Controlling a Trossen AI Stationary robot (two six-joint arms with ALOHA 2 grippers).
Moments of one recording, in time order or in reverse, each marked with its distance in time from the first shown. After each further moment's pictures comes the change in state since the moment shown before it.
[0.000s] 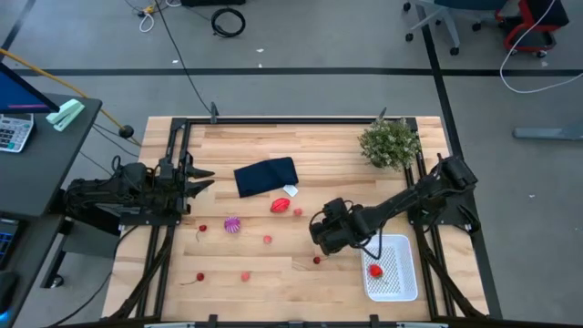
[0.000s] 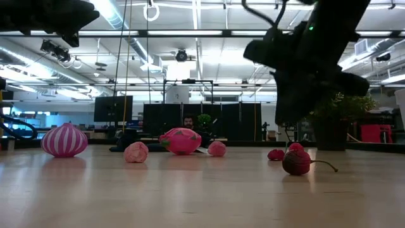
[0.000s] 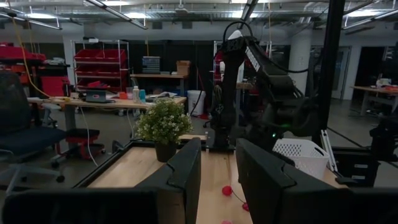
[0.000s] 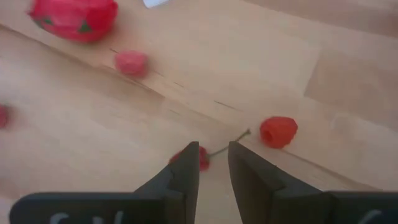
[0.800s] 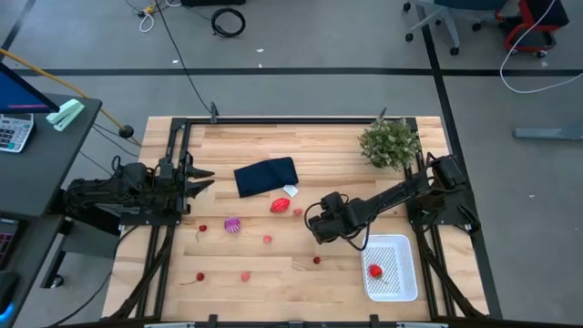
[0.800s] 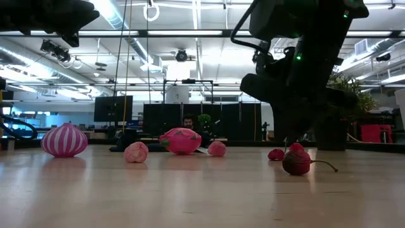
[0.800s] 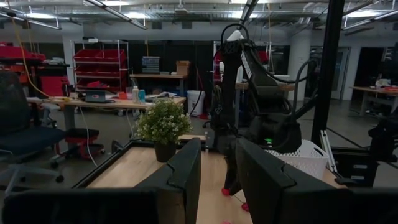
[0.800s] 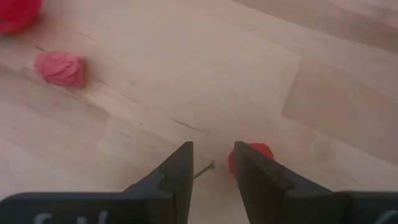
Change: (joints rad) left arm 0.000 0.000 0.000 0.001 0.000 -0.002; right arm -0.082 0.055 -0.027 0.004 -0.038 -0.070
